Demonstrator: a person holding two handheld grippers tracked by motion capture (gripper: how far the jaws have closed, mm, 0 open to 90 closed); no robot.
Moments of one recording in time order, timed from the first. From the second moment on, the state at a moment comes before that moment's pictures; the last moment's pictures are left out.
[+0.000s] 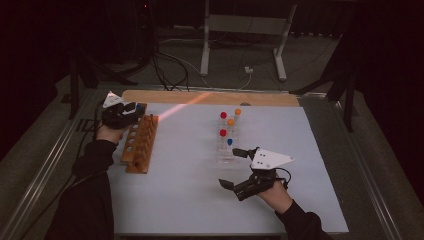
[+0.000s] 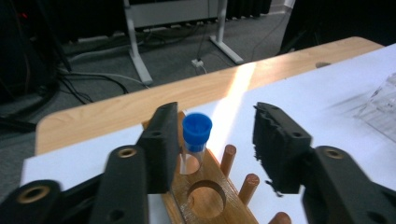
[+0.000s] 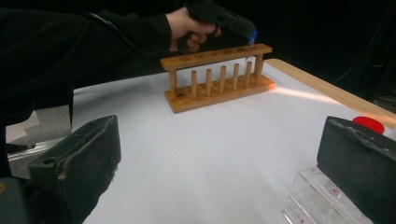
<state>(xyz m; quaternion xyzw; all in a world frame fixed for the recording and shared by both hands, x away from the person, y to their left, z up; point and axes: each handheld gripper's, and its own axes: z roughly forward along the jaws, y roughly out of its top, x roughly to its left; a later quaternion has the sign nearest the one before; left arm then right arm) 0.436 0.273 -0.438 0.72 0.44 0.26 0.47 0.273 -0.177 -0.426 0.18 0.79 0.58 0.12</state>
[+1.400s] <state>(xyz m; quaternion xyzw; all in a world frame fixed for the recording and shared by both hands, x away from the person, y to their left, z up) 0.269 0.181 -0.456 0.78 0.27 0.12 0.55 0.325 -0.186 -0.462 0.31 0.79 0.49 0.20</state>
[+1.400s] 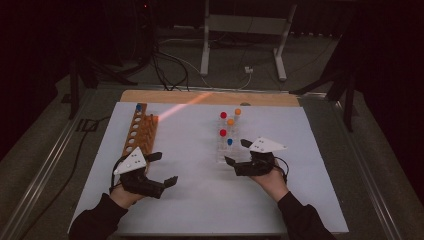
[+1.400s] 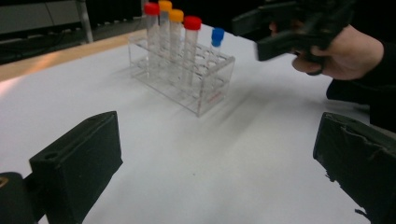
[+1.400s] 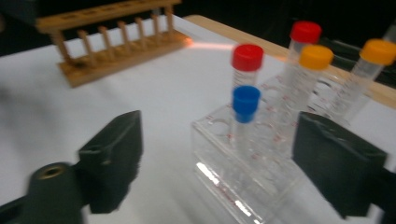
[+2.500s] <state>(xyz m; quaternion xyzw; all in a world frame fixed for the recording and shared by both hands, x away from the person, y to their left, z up) 0.270 0.181 -0.459 0.78 0.27 0.11 0.55 0.342 -0.180 -0.456 0.32 0.80 0.46 0.22</state>
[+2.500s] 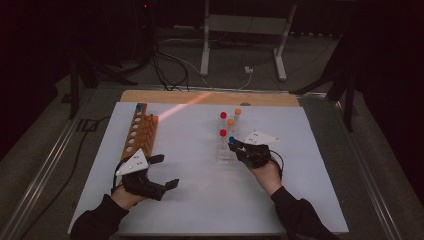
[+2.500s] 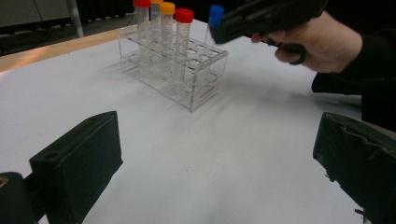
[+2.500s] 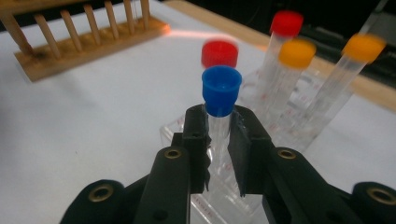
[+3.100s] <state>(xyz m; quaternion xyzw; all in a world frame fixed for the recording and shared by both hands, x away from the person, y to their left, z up) 0.265 0.178 -0.446 0.78 0.25 0.10 0.56 0.303 -0.177 -0.406 0.26 0.79 0.52 0.21</state>
